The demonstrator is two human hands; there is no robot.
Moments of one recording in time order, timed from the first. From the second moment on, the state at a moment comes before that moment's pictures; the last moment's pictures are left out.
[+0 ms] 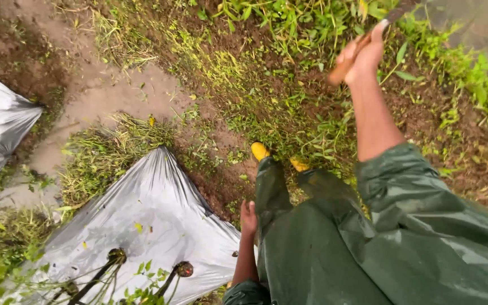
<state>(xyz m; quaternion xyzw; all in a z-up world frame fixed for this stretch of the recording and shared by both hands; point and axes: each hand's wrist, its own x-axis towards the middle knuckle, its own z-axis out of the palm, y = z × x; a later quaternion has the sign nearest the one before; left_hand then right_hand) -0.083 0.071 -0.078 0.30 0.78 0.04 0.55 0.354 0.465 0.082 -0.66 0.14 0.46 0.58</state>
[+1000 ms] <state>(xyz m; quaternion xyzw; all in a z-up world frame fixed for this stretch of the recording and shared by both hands) -0.180 0.083 -0.073 0.30 0.66 -0.22 0.65 0.235 0.351 0.010 -0.72 -0.39 0.58 -0.01</state>
